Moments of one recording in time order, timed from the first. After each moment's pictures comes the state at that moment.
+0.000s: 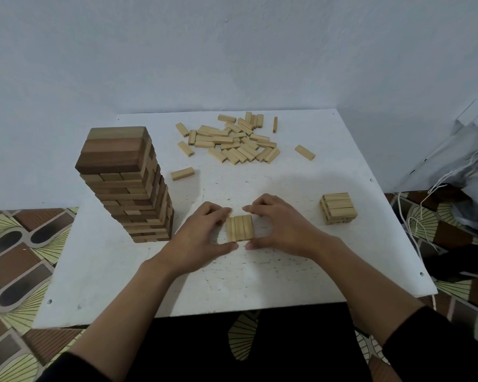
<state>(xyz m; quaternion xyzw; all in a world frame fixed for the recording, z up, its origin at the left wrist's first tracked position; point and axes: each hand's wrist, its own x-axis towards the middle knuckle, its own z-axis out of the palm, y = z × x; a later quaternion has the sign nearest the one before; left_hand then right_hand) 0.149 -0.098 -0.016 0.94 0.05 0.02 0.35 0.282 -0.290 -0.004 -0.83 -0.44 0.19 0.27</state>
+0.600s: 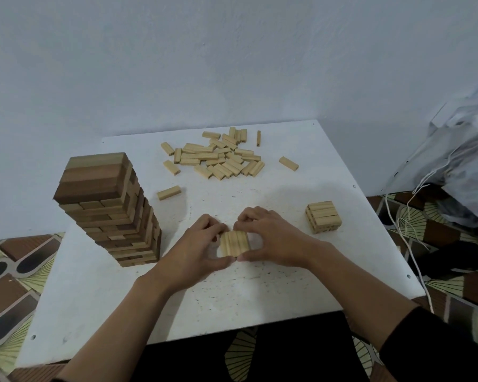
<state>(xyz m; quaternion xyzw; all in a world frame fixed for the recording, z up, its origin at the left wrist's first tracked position) 0.161 -0.107 -0.005 0.94 0.00 0.01 0.33 0.284 -0.295 0.010 -0.81 -0.52 0.17 0.22</state>
